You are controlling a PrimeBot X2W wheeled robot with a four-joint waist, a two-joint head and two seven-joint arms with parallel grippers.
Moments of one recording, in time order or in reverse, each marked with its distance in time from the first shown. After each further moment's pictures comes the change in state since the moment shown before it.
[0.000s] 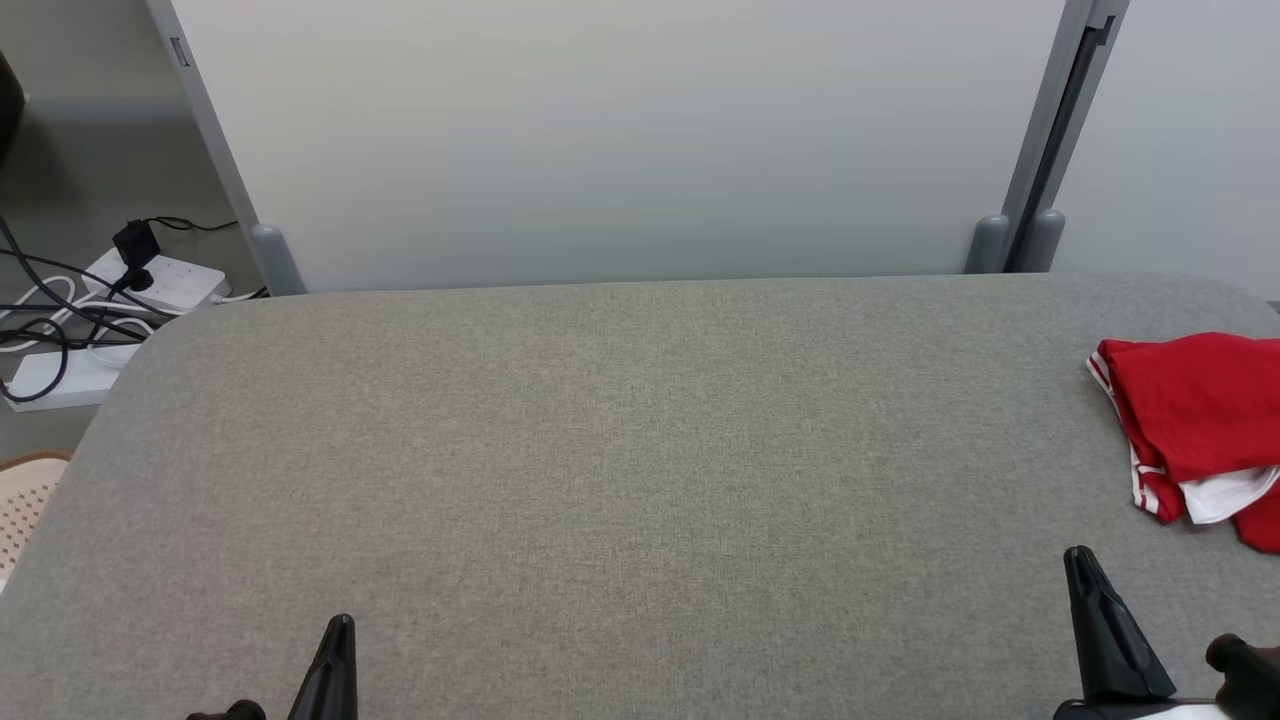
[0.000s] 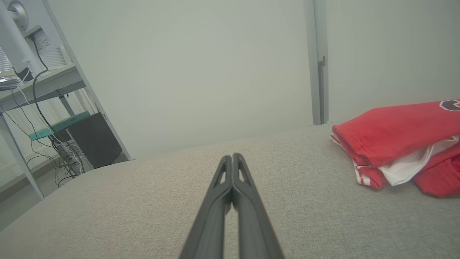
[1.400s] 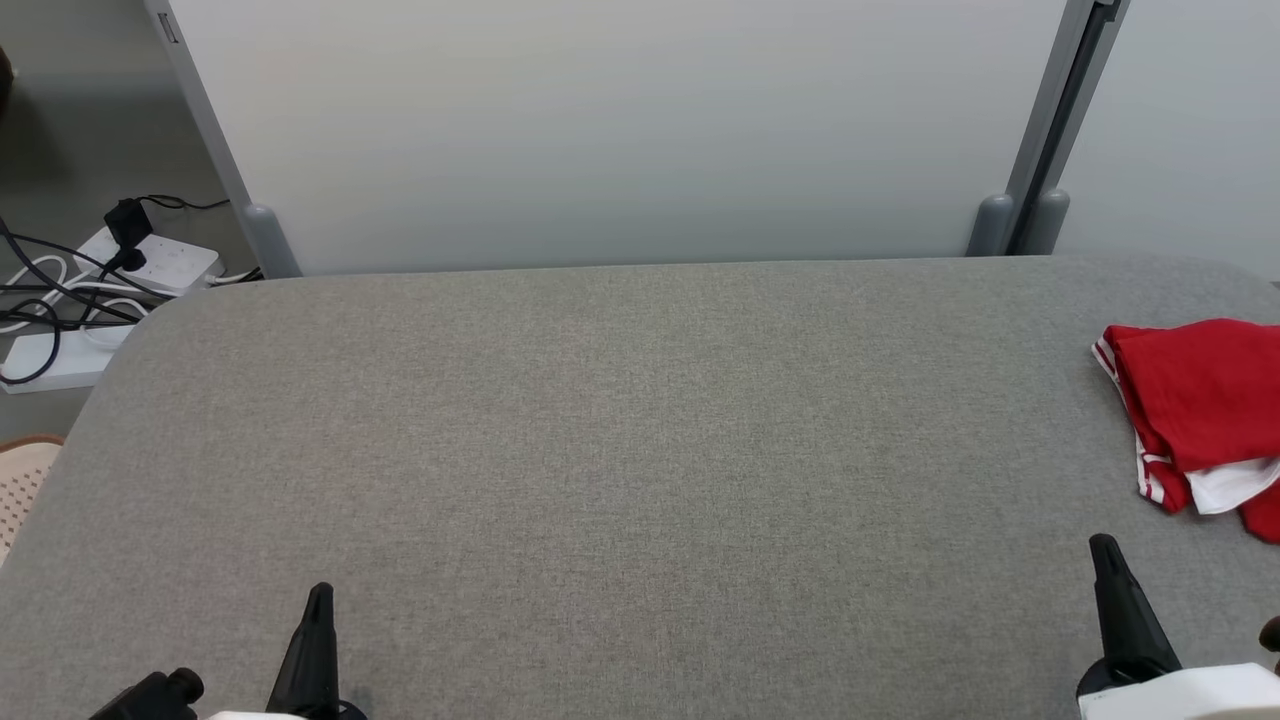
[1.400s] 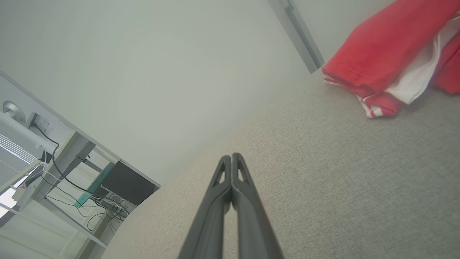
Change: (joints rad) left arm -0.077 0.001 0.028 0.045 -0.453 -0.029 0.116; right arm -0.056 0.012 -0.043 0.063 0.432 0.000 0.103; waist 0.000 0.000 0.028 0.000
